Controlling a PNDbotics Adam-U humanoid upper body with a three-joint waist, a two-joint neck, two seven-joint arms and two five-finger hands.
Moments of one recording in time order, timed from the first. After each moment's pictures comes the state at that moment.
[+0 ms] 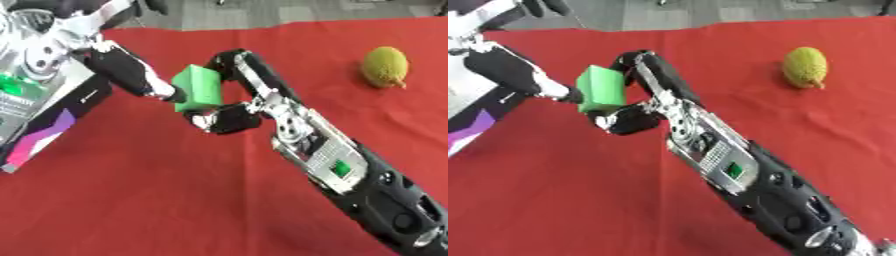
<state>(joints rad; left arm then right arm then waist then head) -0.95 0.55 -0.54 -1.87 -0.74 0.60 -0.59 -0.65 -0.30 0.59 -1.83 0.26 0.60 -0.11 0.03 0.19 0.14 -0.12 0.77</state>
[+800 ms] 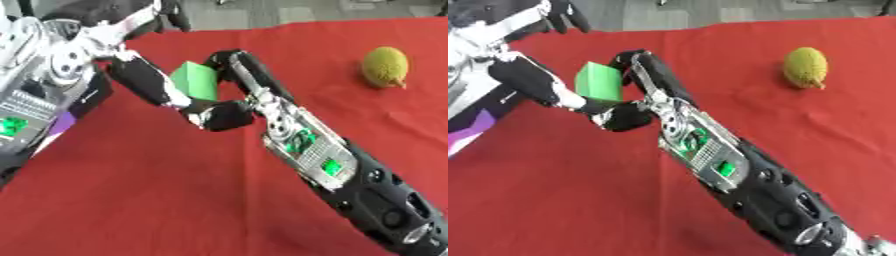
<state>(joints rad) -0.96 0.51 -0.58 -1.83 -0.67 0.59 -0.62 -0.67 -0.27 0.59 -1.78 0.27 0.64 -0.13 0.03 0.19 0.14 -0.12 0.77</state>
